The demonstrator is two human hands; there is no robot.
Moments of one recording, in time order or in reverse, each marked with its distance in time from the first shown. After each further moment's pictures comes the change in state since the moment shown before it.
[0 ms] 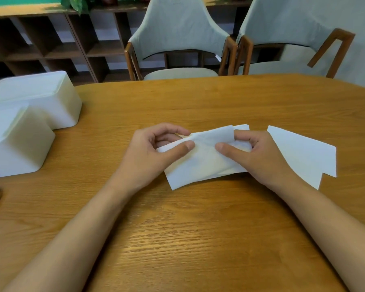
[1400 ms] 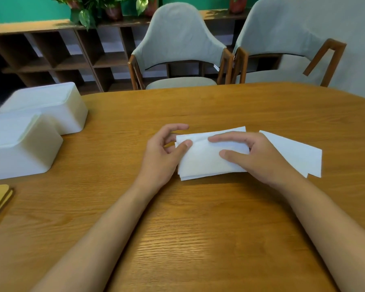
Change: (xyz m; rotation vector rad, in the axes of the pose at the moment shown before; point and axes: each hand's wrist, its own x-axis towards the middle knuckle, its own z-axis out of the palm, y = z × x) left_hand 0.007 -0.014 0.038 -0.051 0.172 0.010; right_hand -0.007 -0.008 -0.026 -0.210 -0.105 -0.071
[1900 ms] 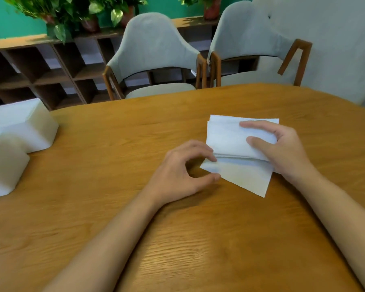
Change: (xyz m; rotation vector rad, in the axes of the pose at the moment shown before) left_hand -0.001 0.007 0.077 0.425 -0.375 0.393; right_hand -0.028 0.055 -0.085 0.011 0.370 0.112
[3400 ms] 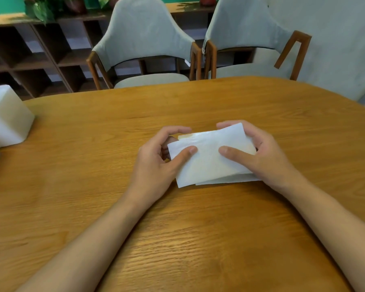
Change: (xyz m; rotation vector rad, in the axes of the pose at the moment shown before) left_hand 0.005 -0.006 0.002 -0.334 0.279 -0.196; right_hand -0.005 -0.006 0.018 0.198 -0.274 -0.016
